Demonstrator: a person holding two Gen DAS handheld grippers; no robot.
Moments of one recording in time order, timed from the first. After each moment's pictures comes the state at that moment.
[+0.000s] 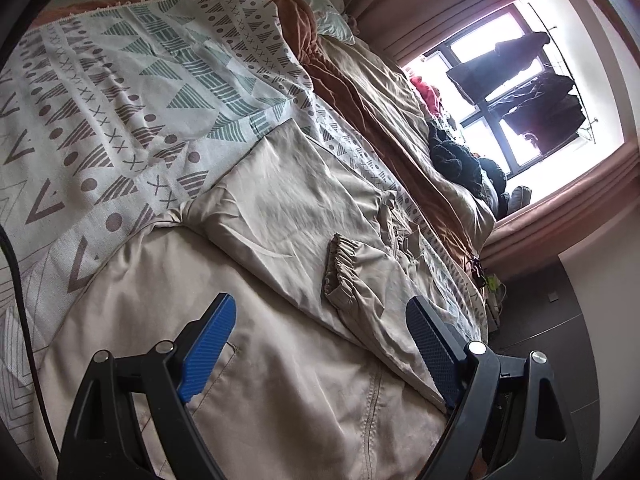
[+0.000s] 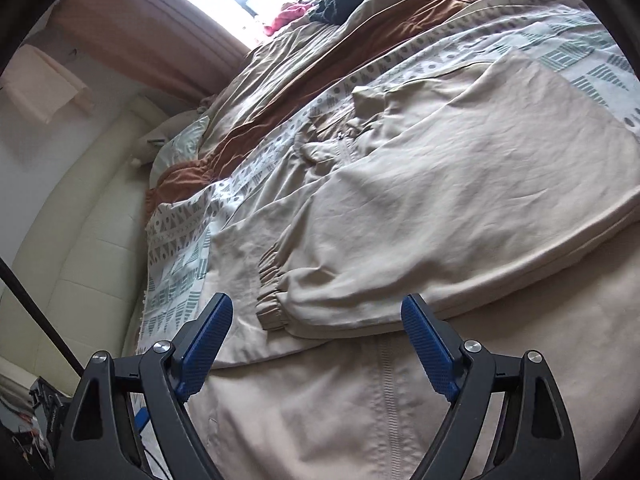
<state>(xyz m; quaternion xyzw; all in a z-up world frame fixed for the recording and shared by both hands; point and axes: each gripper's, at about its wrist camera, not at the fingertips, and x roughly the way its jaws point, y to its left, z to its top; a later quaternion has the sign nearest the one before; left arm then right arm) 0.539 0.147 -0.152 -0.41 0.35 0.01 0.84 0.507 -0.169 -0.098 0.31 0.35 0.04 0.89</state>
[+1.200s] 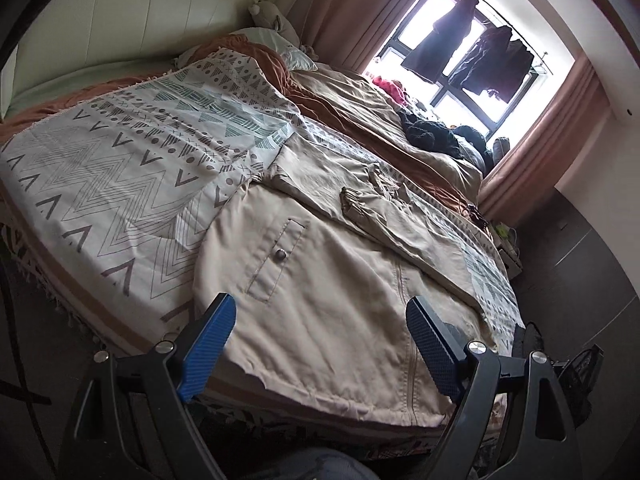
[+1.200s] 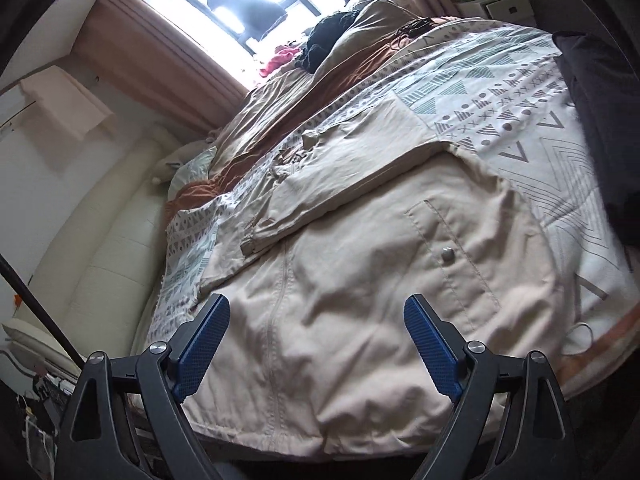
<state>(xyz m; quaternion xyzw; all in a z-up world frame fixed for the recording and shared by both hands) 0.275 0.122 -0.106 -0.28 0.33 0.00 0.90 0.142 -0.294 -0.048 0.30 0.31 0.03 0.90</state>
